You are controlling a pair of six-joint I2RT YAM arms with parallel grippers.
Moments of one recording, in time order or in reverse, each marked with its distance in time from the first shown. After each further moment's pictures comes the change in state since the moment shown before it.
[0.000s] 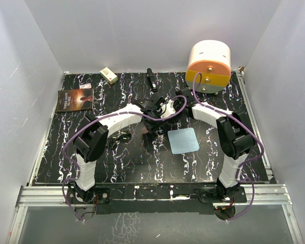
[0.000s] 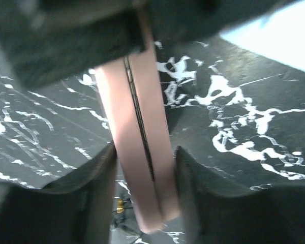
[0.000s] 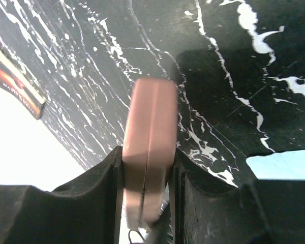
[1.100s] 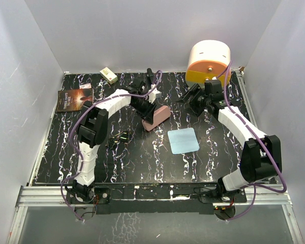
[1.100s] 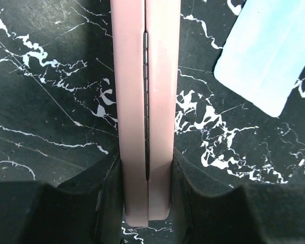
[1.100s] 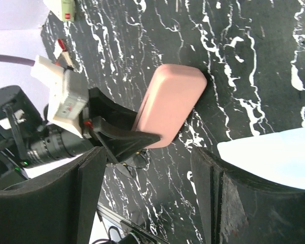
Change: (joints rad) left arm 0.280 0.212 0.214 -0.074 0.544 -0.121; right arm -0.217 -0.365 -0.095 -0.032 -0.066 -0.274
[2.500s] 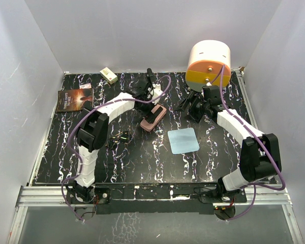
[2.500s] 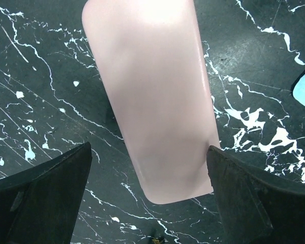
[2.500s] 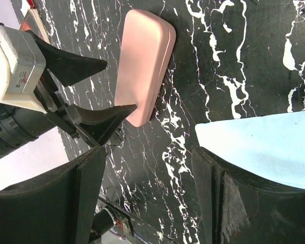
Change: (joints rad) left arm -0.076 -0.061 -0.060 0.129 -0.388 0.050; right arm 0.000 0.010 -0.088 0.005 -0.091 -0.130
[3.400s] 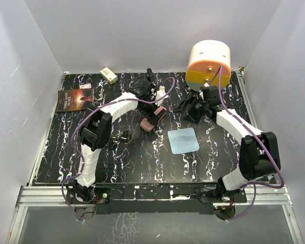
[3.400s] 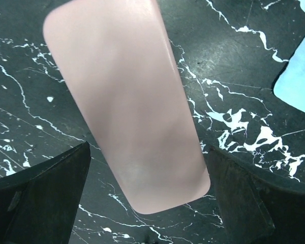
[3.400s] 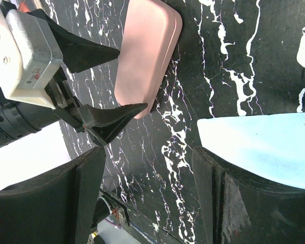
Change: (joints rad) left arm -0.021 0.043 0.061 -0.049 0.056 0.032; right arm 0.000 0.018 -0.006 0.010 -0.054 -0.031
